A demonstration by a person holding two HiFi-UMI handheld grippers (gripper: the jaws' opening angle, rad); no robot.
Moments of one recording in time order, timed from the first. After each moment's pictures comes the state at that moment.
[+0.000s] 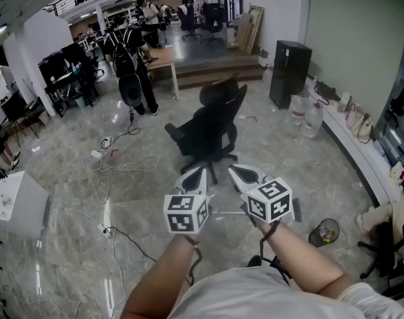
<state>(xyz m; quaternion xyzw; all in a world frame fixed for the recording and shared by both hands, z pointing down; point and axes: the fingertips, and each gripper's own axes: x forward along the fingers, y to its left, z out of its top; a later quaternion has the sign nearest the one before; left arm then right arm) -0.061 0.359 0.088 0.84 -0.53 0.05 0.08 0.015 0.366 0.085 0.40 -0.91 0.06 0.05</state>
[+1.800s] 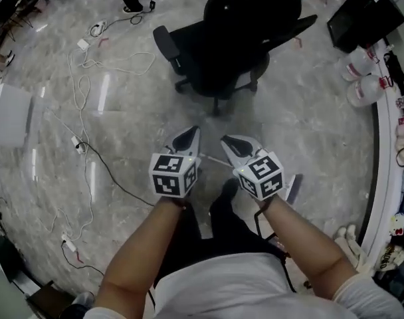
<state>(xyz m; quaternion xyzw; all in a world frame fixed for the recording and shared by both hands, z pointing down) -0.037 -0.075 0.430 0.74 -0.59 0.12 0.29 0.037 -0.062 0.442 0.22 -0.93 0.18 0.23</state>
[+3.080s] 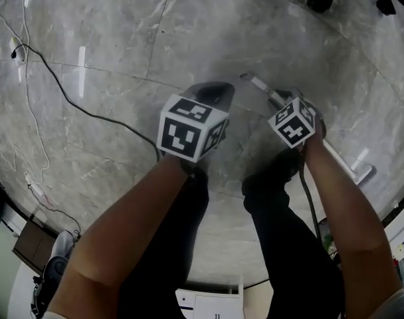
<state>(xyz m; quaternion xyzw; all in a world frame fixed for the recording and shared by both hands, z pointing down) -0.177 -0.006 1.250 0.68 -0.48 0.19 0.52 -0.037 -0.010 1.360 -0.02 -0.76 0.10 0.65</state>
